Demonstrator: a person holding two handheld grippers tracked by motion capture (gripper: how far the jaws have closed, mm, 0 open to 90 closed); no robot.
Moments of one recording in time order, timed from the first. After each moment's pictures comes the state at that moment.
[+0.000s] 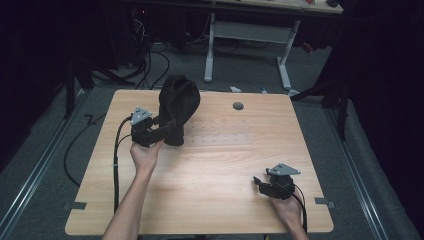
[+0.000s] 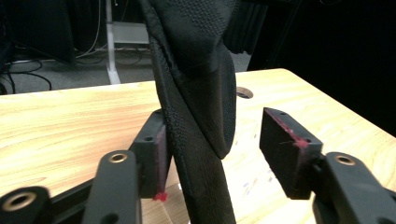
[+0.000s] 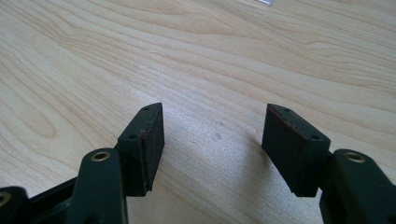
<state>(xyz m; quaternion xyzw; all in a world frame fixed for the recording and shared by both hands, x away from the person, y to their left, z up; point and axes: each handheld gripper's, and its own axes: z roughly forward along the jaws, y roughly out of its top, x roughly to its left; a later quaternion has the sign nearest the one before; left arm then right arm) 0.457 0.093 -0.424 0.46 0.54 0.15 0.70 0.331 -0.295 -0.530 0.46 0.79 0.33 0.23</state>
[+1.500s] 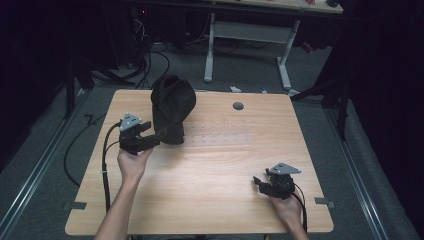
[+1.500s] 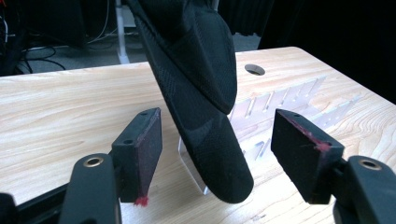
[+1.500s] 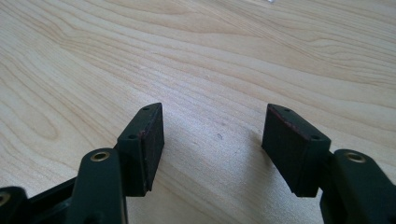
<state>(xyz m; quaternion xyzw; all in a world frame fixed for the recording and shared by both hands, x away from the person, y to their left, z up) 0.435 0.121 -0.427 0.48 0.55 0.16 0.67 0.333 -0.297 -0.531 0.47 0.79 0.33 0.22</state>
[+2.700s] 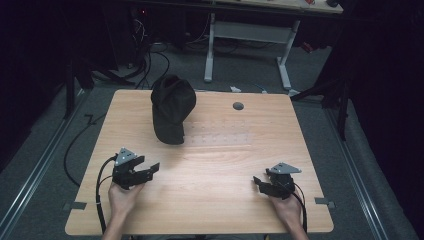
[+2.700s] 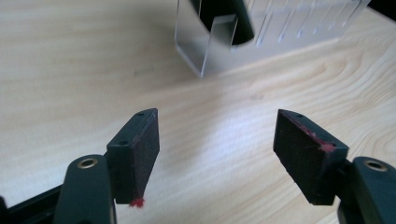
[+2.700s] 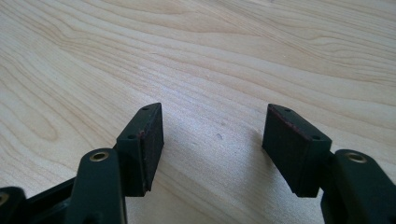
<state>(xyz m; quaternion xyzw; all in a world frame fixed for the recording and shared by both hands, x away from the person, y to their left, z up) 0.371 0.144 -0.504 0.52 0.59 0.14 0.61 0.334 -0.297 -0.531 0.47 0.79 0.33 0.22</state>
